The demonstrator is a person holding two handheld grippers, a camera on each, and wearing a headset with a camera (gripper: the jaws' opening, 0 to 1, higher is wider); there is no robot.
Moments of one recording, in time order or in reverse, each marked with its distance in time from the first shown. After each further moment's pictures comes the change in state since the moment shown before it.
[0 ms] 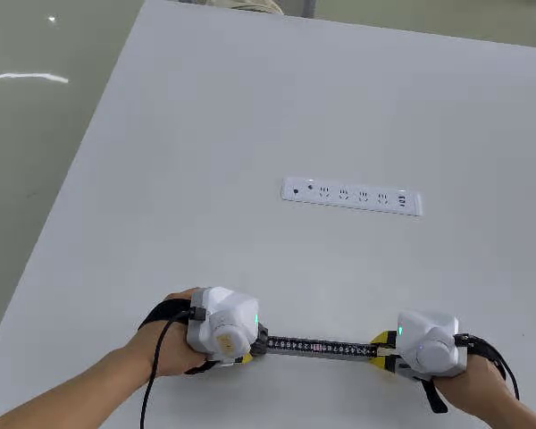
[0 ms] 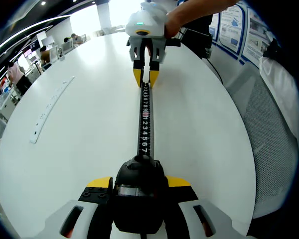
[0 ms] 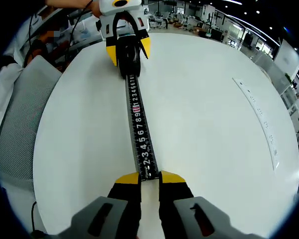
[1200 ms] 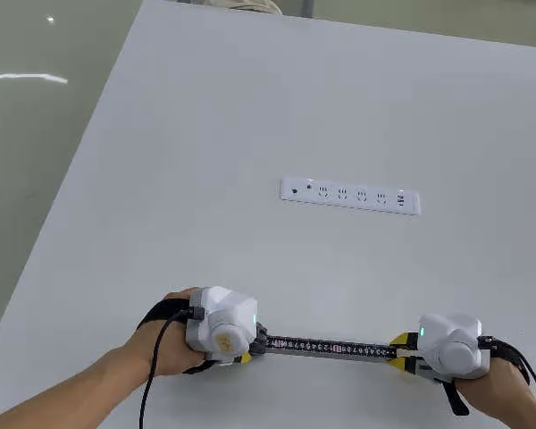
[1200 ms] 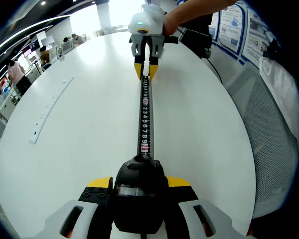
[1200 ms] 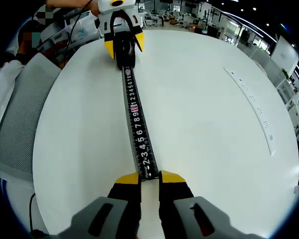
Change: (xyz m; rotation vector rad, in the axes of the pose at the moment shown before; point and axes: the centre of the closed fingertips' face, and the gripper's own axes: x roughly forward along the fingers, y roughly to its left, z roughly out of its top) left arm -0.001 -0.001 0.000 0.002 0.002 -0.003; right arm -0.016 -0.005 -0.028 0.023 0.021 -0.017
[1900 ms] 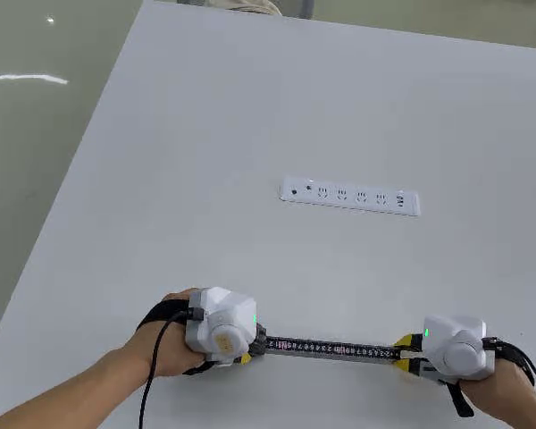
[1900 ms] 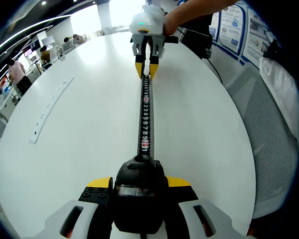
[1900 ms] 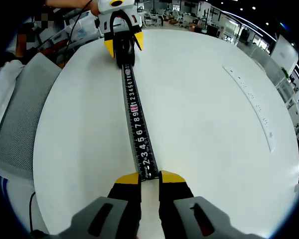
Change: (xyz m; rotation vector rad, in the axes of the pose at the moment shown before) left arm 0.000 0.000 0.000 -0.004 -0.004 0.003; right arm -0.003 -0.001 -0.005 0.007 0.001 0.002
